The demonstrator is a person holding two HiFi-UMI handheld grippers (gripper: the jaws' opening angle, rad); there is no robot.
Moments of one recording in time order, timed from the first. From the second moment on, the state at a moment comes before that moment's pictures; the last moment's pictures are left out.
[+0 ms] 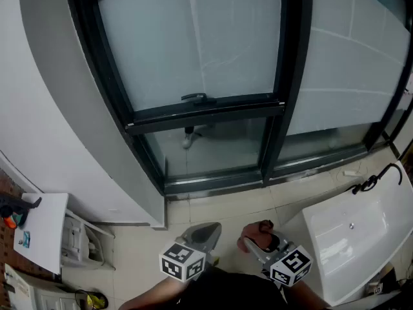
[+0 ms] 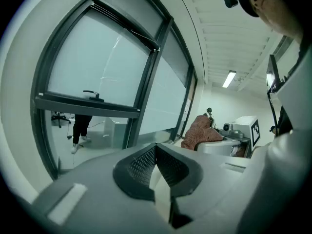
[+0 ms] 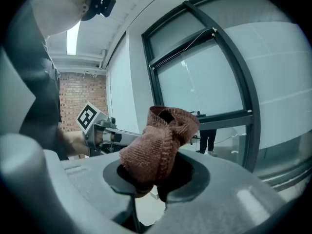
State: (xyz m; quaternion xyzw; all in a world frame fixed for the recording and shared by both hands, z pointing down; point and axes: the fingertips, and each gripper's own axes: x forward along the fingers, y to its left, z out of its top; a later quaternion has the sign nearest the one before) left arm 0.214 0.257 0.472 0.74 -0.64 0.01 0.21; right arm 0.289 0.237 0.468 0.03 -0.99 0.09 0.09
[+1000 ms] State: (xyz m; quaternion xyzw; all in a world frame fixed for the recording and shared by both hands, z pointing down) left arm 0.068 0.095 0.453 0.79 -0.58 0.06 0.17; right arm 0.164 0.086 0.459 0.12 -0.98 0.09 0.10
